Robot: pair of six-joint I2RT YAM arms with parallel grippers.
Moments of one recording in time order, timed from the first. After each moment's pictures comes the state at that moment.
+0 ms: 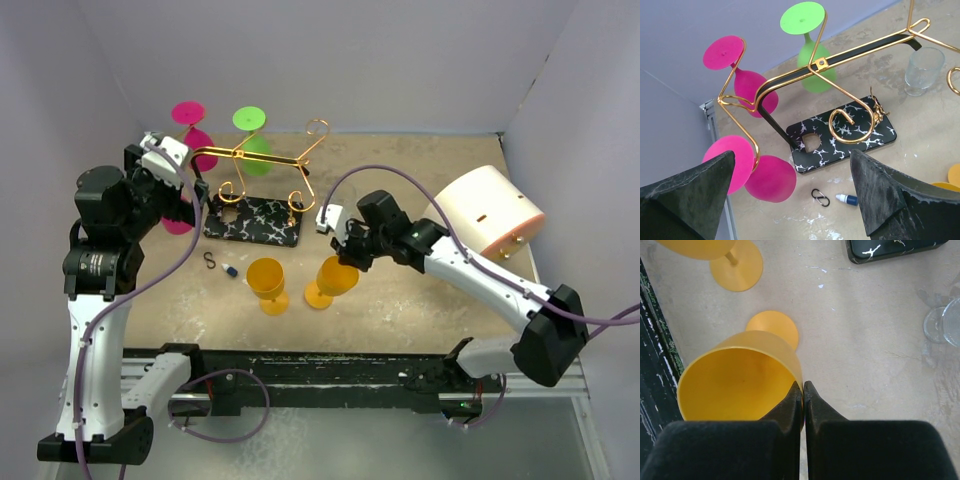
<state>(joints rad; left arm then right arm) -0.02 0.90 1.33 -0.67 0.27 0.34 0.73 1.36 1.09 -0.56 -0.31 -0.40</state>
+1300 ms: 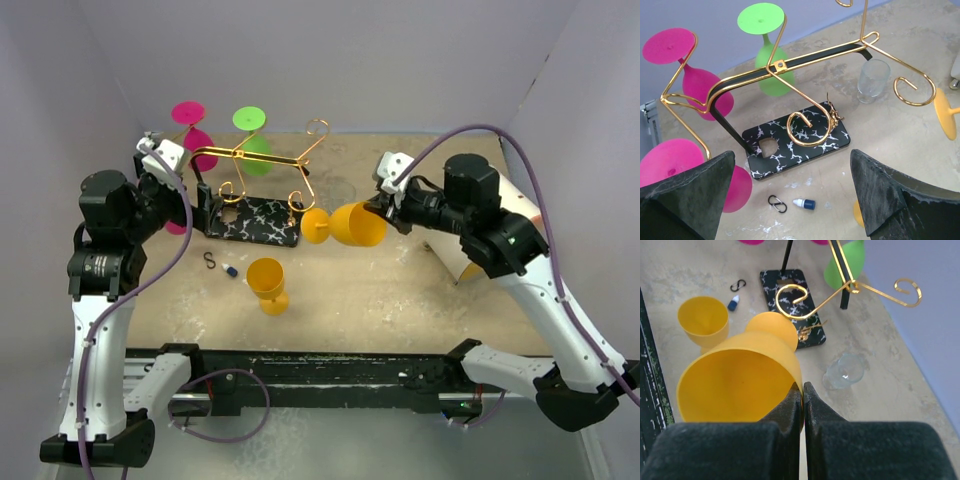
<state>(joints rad) -0.01 0.89 1.27 -0.64 0.42 0.19 0.58 1.09 1.41 -0.68 -0.41 -0.45</state>
